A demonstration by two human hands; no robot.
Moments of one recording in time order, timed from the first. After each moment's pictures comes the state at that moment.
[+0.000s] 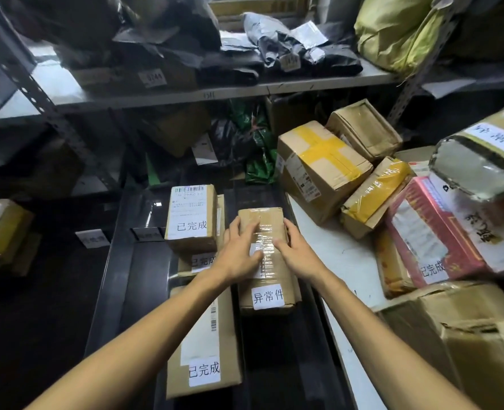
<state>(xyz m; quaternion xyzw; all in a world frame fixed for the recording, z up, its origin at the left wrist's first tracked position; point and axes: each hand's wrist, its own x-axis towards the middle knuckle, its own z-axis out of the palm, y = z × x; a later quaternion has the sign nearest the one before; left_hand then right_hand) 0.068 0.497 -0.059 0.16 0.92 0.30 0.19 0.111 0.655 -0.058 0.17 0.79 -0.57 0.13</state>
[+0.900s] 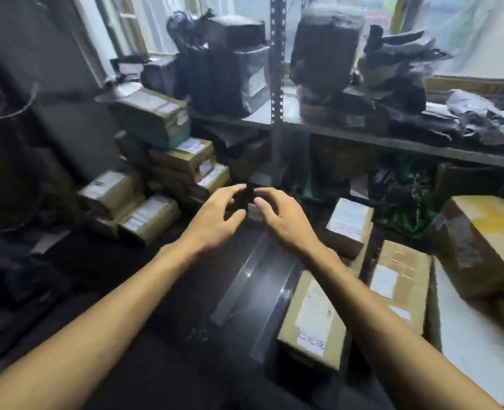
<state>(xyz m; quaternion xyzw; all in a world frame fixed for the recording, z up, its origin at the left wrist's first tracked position) 0.212 0.204 0.090 -0.02 0.92 0.38 -0.13 0.156 0.375 0.095 -0.29 0.84 -0.46 0.01</state>
